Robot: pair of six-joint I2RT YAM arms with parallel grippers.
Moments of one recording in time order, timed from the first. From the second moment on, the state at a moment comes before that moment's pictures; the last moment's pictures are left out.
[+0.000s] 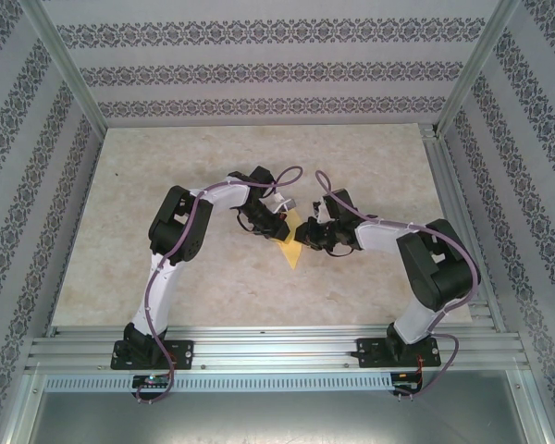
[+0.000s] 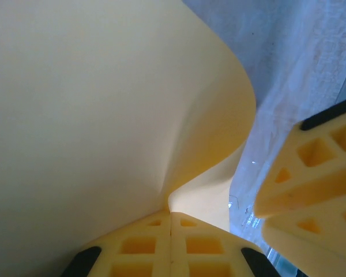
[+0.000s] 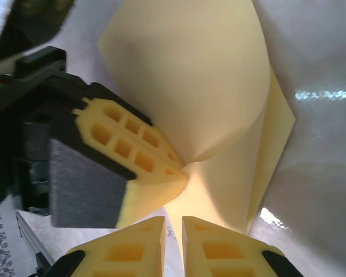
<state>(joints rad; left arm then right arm) -0.52 2.33 1.69 -0.85 0.85 -0.03 0.44 1.70 0.79 -0.05 -0.54 0.73</state>
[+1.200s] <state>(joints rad) -0.52 2.33 1.69 -0.85 0.84 -0.03 0.35 1.78 0.84 -0.01 -0.61 0.71</state>
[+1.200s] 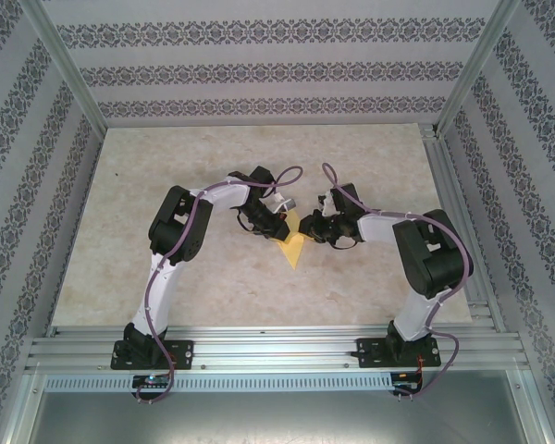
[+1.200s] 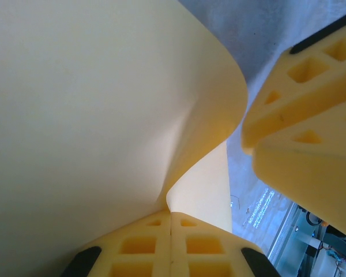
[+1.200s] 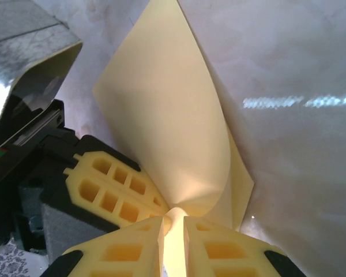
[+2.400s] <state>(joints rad) -0.52 2.33 1.69 -0.85 0.84 -0.03 0.30 1.89 0.94 -0.08 -0.61 0.65</state>
